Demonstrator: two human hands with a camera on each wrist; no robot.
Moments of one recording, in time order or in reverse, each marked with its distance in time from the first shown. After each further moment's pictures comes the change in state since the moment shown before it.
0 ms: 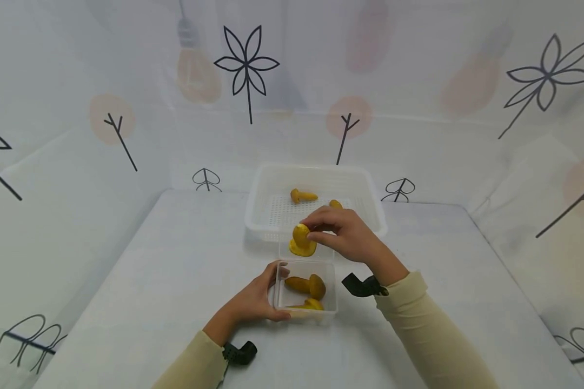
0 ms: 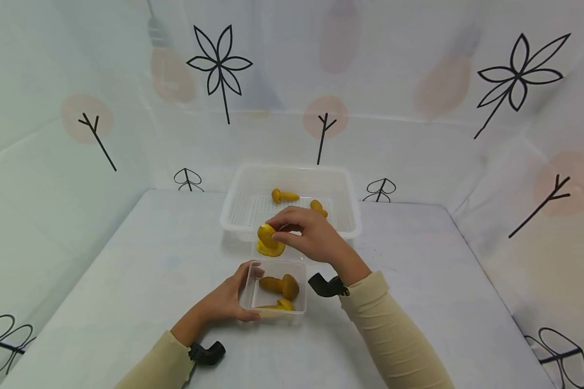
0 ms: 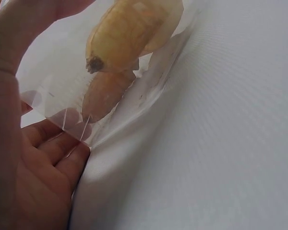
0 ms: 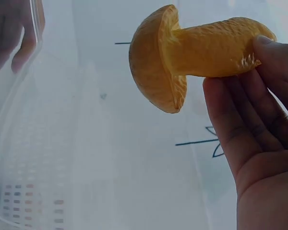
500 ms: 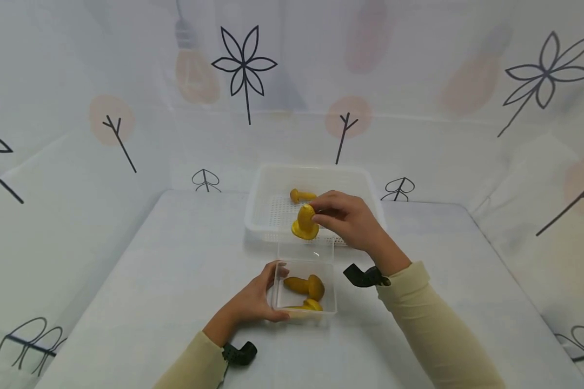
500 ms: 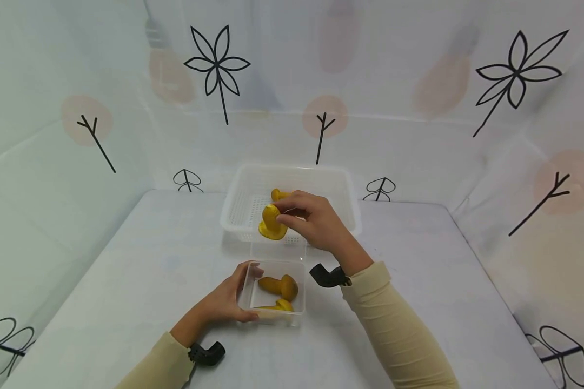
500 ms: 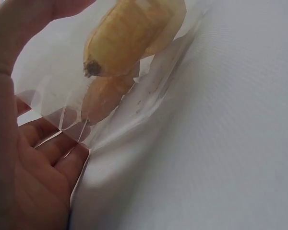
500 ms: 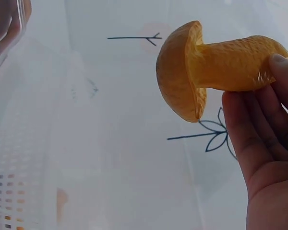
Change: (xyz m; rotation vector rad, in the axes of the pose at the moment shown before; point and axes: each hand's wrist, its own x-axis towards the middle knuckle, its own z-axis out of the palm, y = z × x) left_hand 0.000 0.000 0.001 -0.035 0.016 0.018; right_hand 0.006 0.004 -0.015 -0.030 0.151 -0.036
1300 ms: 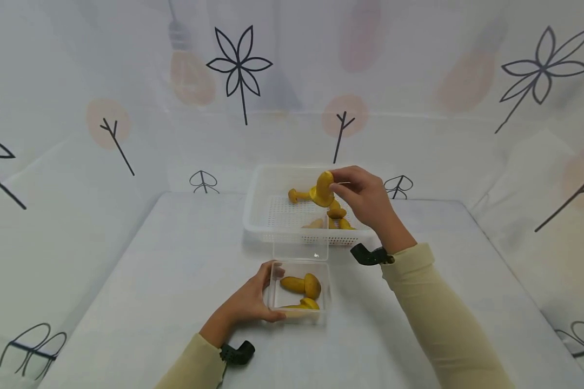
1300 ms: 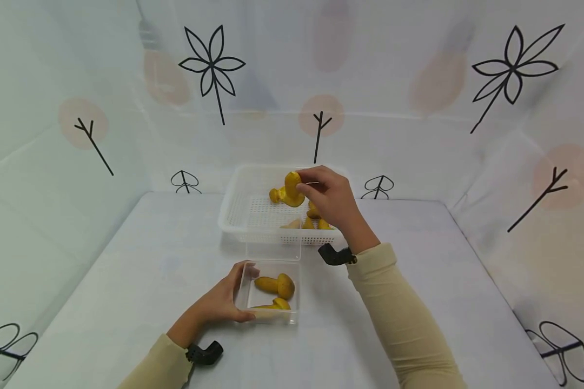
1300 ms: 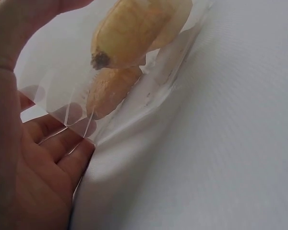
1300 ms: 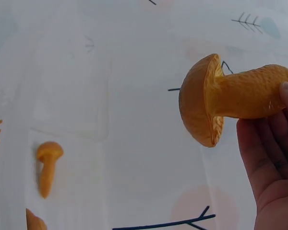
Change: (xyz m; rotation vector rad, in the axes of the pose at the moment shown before) left_hand -0.002 -0.003 -0.002 0.048 0.021 -0.011; right_hand 0.014 0.023 -0.031 -0.166 0.234 0.200
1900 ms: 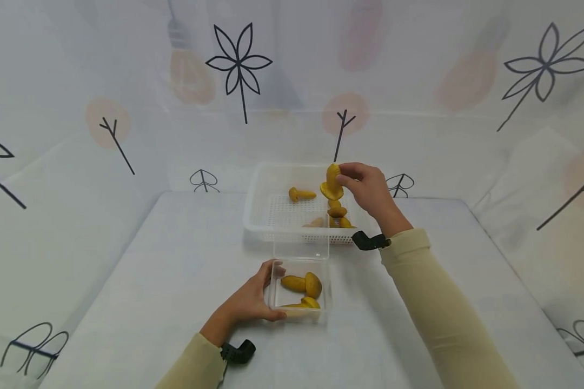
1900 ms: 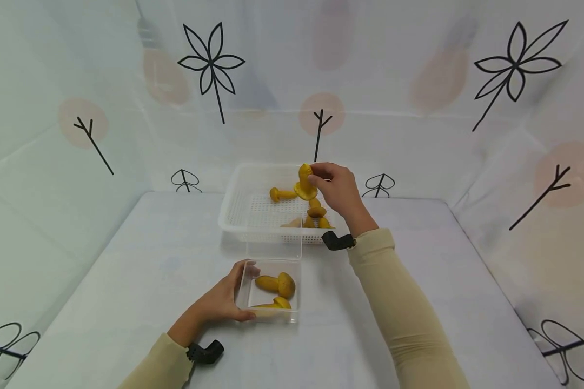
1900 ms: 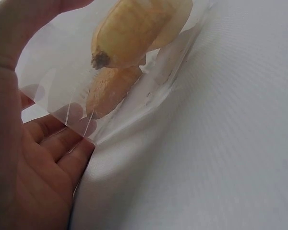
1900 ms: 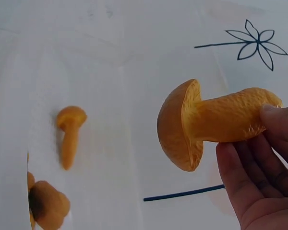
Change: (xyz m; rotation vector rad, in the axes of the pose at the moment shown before) left_hand 0.001 0.001 0.000 0.004 -0.014 -0.001; right_hand 0.023 0.039 0.000 -0.061 -0.048 0.356
